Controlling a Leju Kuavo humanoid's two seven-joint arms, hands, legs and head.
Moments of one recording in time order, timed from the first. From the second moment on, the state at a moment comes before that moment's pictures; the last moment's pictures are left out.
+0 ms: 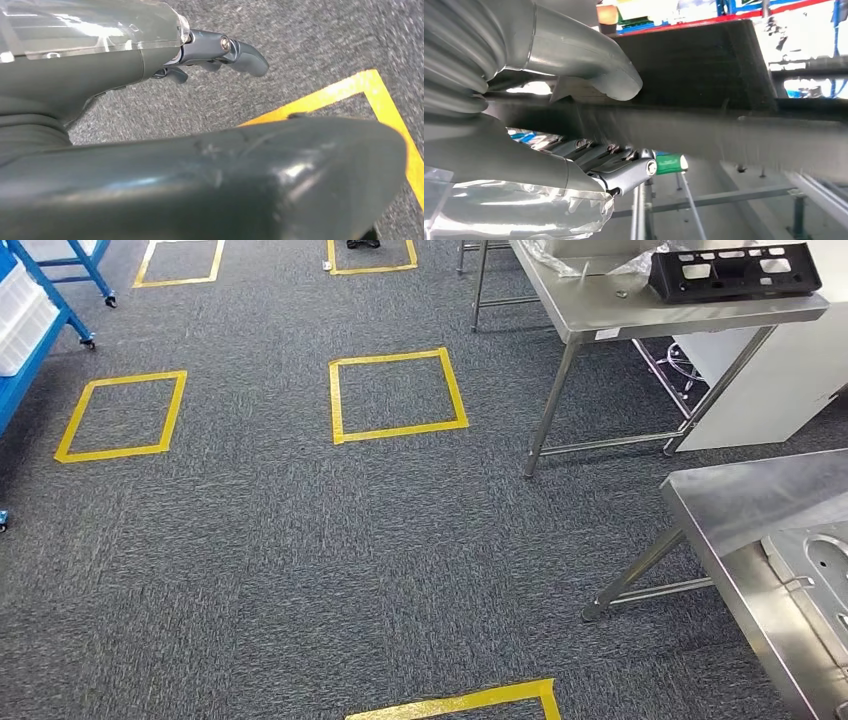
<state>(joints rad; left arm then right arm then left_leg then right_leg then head) -0.04 -0.14 1.11 -0.21 -1.44 0.01 -0.30 -0.07 -0.69 -0.64 -1.13 1.08 -0.54 0.01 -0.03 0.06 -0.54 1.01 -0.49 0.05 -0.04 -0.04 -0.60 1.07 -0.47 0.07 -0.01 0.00</state>
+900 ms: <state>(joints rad) -0.05 -0.14 1.13 -0.21 -1.43 0.01 -0.26 -0.14 -0.63 -0.56 -1.06 1.16 -0.57 0.05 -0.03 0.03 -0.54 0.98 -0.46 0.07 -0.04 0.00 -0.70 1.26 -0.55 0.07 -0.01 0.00</state>
